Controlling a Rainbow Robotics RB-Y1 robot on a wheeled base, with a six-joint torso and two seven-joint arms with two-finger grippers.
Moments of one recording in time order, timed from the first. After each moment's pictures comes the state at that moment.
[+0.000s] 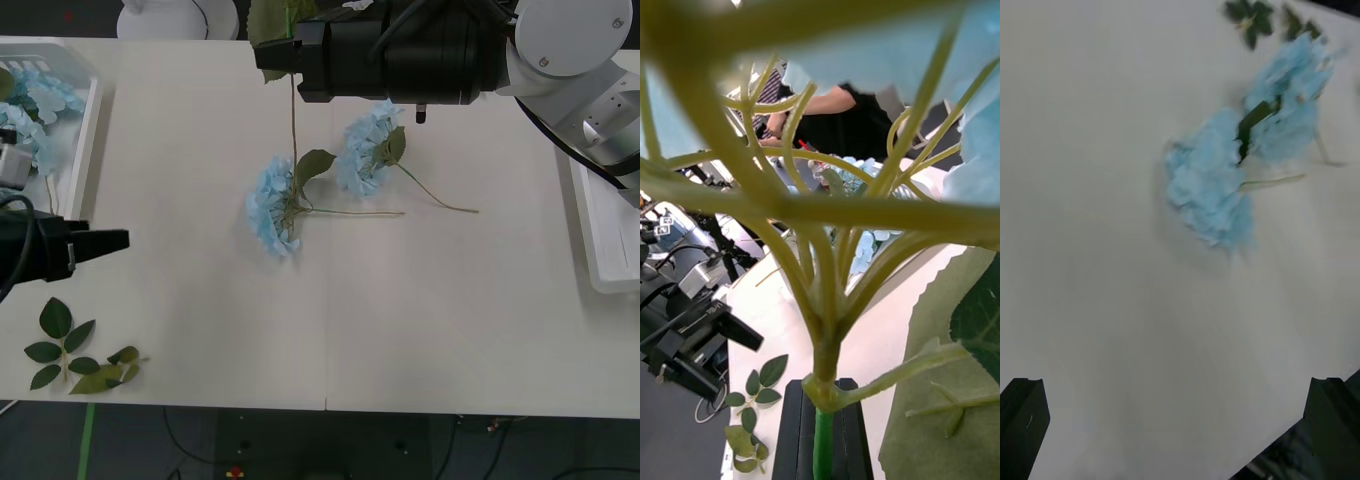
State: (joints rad) right arm -0.93 -0.67 0.54 -1.64 -1.79 0.71 1.97; left arm 0.18 1.00 0.15 -2.04 1.66 0.84 -1.82
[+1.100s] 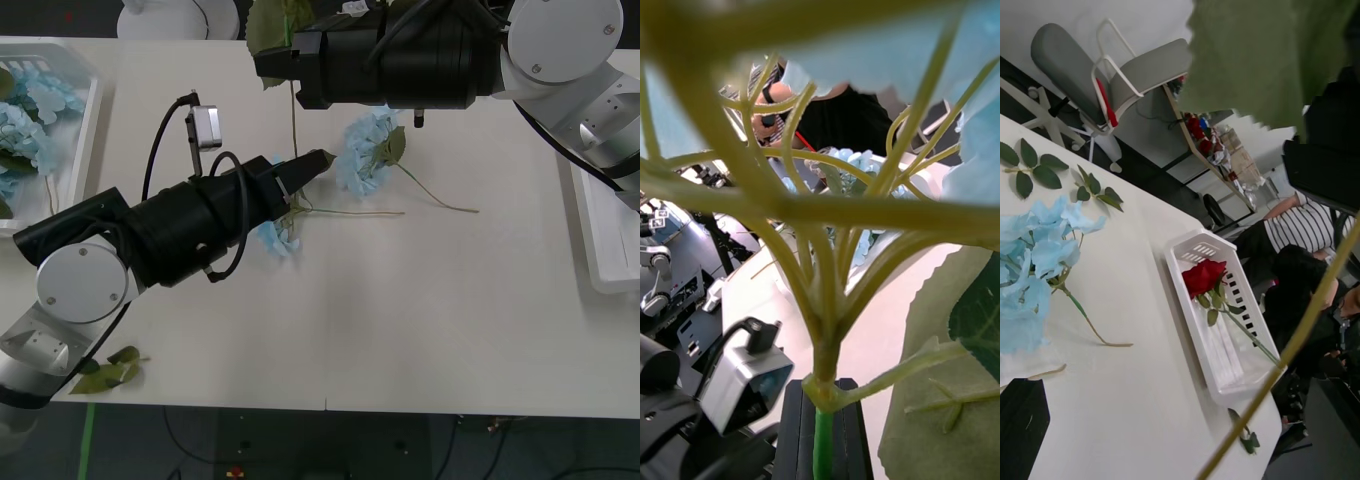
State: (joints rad) right arm -0.93 -0.67 0.55 -1.63 -1.77 0.71 1.97; left arm -0.19 0.50 -0.34 -1.93 1.46 0.42 -1.70
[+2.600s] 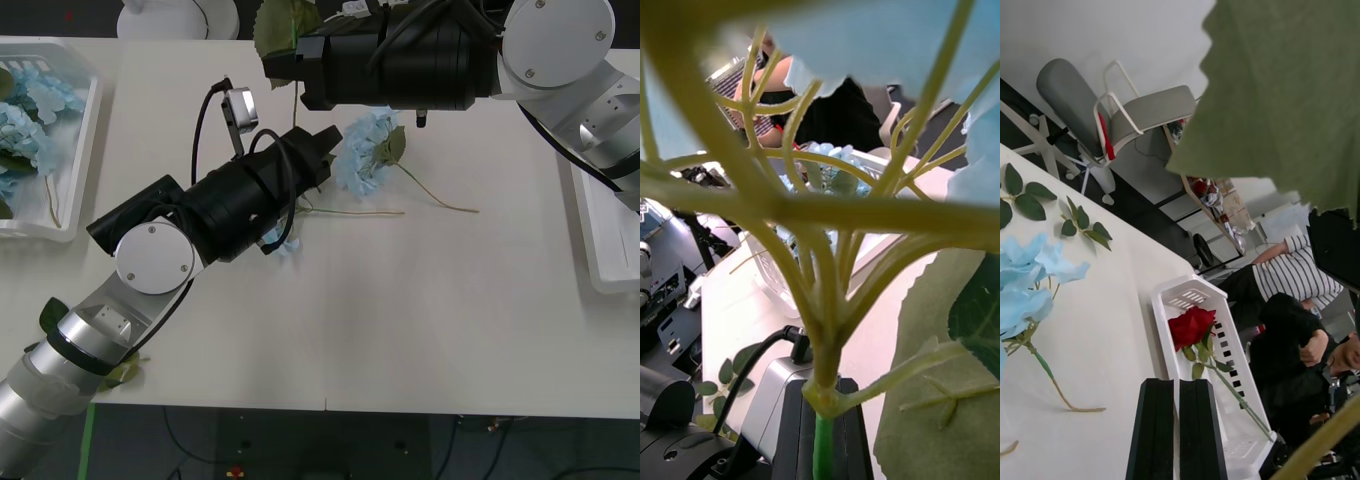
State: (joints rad) right arm -0.93 -0.67 0.56 -1.61 -1.72 0.70 1.97; left arm -0.34 0.41 -0.46 -1.75 1.50 0.21 -1.70
